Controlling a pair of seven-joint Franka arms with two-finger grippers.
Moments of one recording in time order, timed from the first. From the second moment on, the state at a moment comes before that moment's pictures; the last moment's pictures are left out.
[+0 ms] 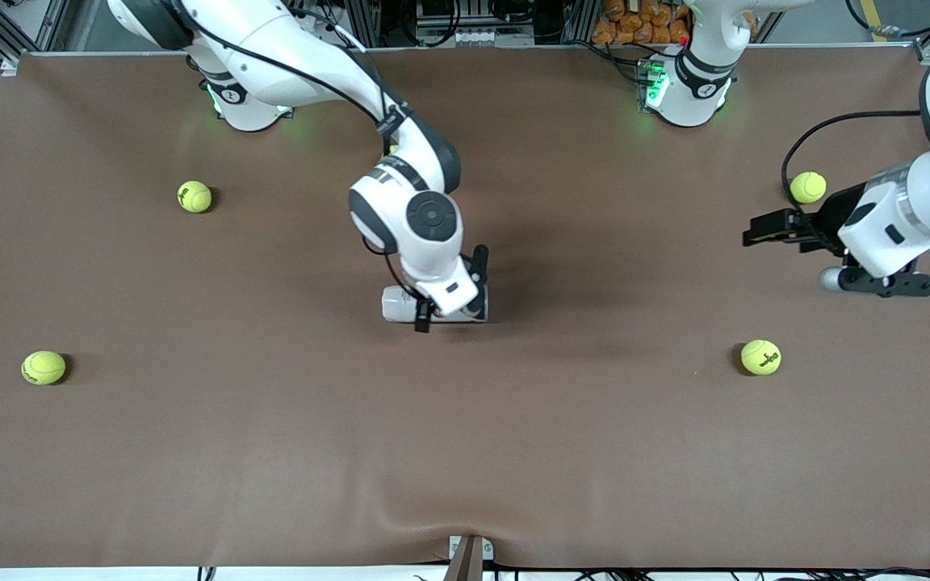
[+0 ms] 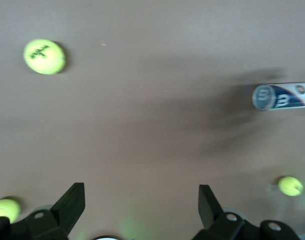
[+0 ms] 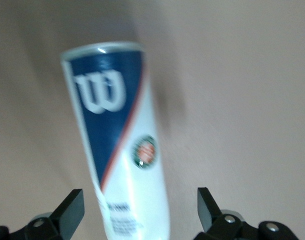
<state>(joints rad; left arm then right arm) -0.02 0.16 -0.05 -1.59 -0.26 1.55 -0.02 0.60 0.70 0.11 -1.43 -0.16 2.05 -0.59</state>
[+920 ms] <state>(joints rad) -0.01 0.37 -0.05 -1.59 -0.72 1.55 0.19 0.19 0.48 0.10 -1.43 -0.08 1.81 -0.40</state>
